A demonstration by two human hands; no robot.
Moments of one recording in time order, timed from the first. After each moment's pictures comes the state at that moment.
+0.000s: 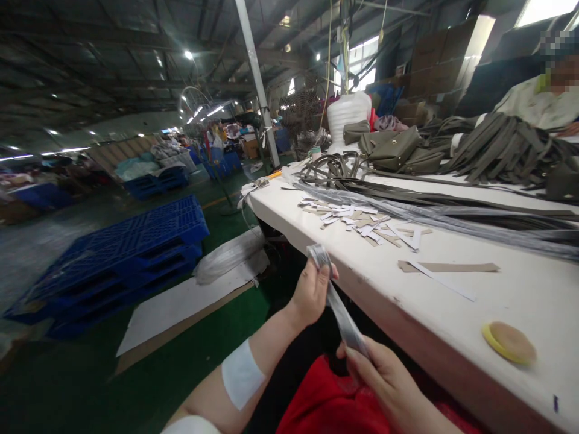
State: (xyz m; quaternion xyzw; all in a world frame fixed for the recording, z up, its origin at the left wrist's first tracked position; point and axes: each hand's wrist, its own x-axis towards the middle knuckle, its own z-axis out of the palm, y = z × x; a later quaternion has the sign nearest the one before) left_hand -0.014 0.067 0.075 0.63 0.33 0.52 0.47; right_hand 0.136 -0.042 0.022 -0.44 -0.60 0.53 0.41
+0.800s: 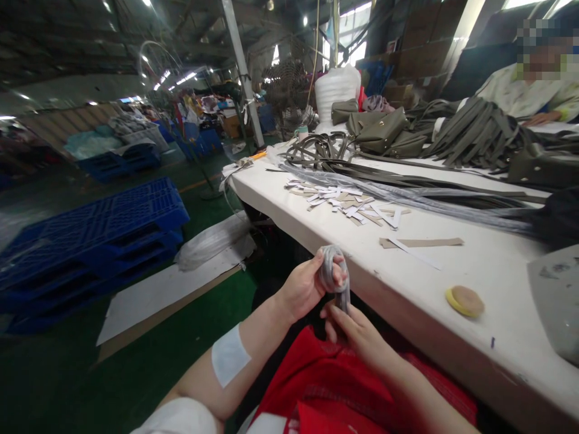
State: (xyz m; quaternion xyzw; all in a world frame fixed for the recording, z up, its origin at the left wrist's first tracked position) left_hand 0.001 0.045 0.065 0.37 0.22 0.39 0.81; right_hand 0.124 -0.034 0.012 -0.43 -0.47 0.65 0.43
